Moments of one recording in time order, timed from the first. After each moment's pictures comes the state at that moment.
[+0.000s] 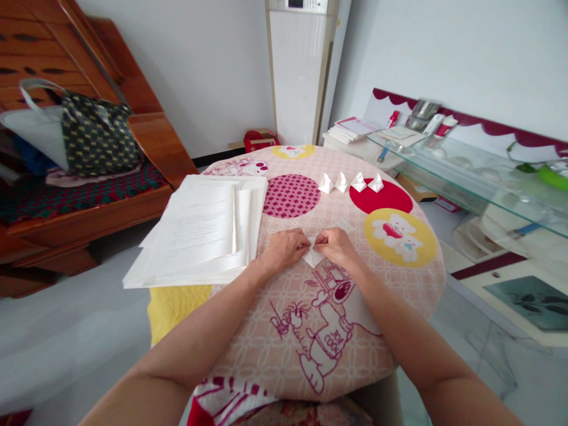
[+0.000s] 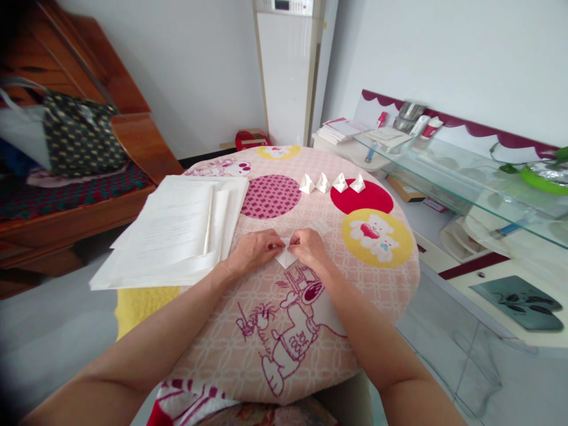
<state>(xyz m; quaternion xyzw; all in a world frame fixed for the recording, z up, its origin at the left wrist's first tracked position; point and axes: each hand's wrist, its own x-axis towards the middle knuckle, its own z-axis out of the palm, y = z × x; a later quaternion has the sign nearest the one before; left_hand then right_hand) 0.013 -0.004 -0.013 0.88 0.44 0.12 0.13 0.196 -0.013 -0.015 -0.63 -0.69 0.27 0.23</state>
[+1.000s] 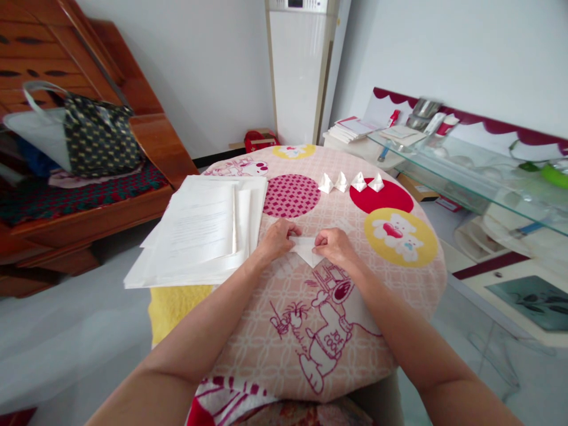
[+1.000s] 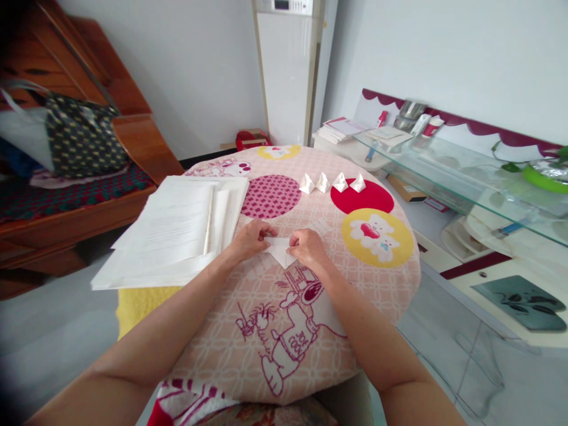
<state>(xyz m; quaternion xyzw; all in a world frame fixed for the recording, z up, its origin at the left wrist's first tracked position) 0.000 0.026 -0.032 0.79 0.52 0.23 0.24 0.198 -0.014 -0.018 -0.63 -0.68 0.29 0.24</state>
